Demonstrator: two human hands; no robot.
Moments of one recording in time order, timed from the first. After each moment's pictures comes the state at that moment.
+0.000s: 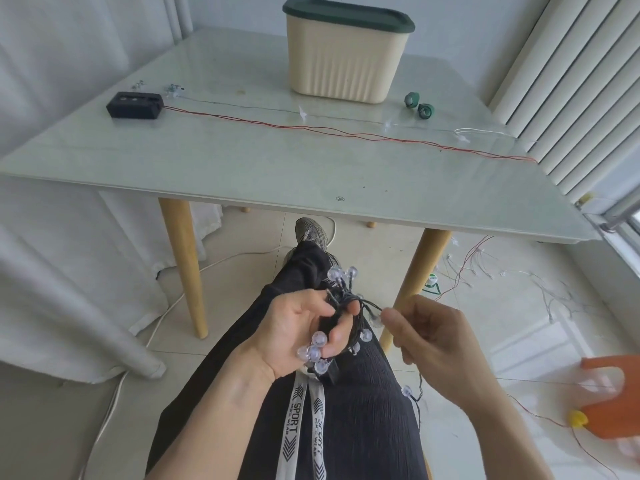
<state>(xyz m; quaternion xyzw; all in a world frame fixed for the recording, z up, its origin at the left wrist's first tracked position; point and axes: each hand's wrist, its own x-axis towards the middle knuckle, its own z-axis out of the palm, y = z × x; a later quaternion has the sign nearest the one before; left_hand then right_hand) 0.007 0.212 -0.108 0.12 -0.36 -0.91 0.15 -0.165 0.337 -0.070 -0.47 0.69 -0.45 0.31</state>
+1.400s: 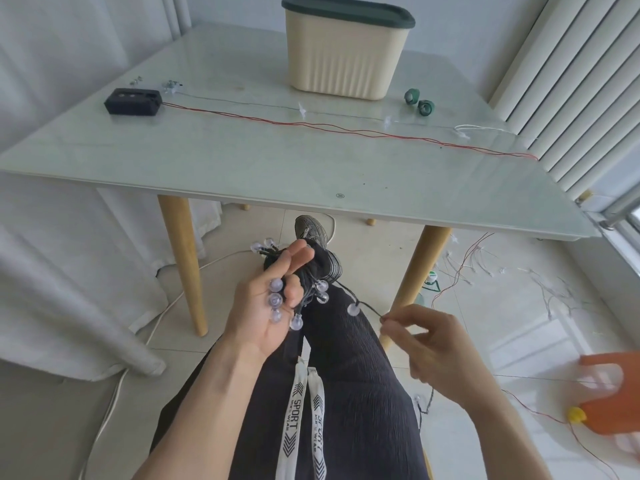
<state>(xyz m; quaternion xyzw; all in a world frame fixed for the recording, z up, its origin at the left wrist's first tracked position) 0.016 0.200 -0.097 0.30 -0.26 -0.82 0.42 -0.173 0.339 -0.085 -0.46 0.74 -0.38 0.31</state>
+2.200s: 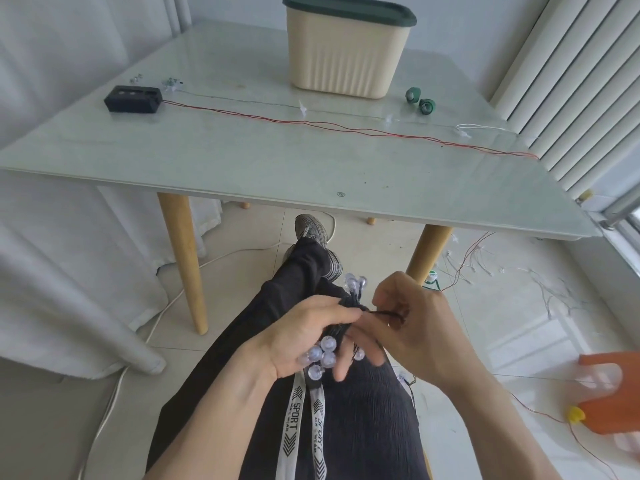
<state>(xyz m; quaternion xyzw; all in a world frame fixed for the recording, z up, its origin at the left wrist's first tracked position) 0.003 0.221 -0.106 0.19 -0.50 -0.84 0.10 -0.157 0.316 -0.070 -0.58 0.70 -0.36 0.19</state>
